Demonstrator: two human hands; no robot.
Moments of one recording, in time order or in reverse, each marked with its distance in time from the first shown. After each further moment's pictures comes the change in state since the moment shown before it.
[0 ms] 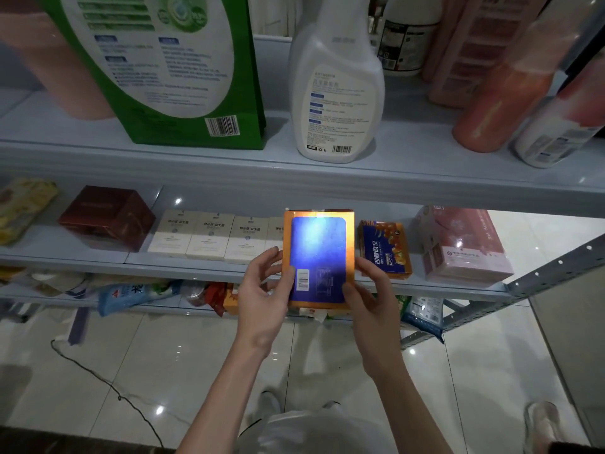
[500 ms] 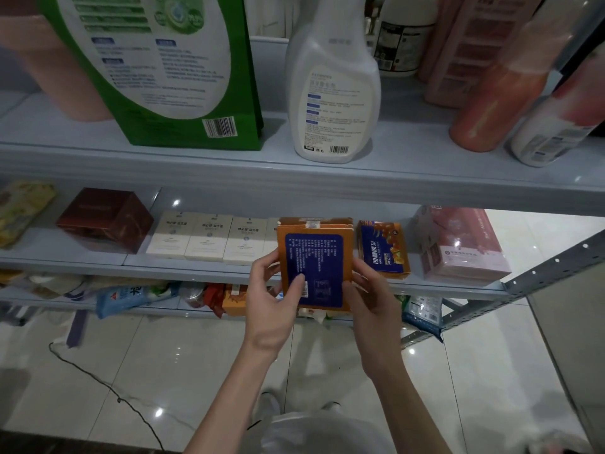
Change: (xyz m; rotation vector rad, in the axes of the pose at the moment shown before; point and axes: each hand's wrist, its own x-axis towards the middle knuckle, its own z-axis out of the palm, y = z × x) left_hand -0.008 -0.002 0.009 0.020 -0.058 0.092; right_hand 0.001 0.005 -0.005 -0.081 0.026 -0.014
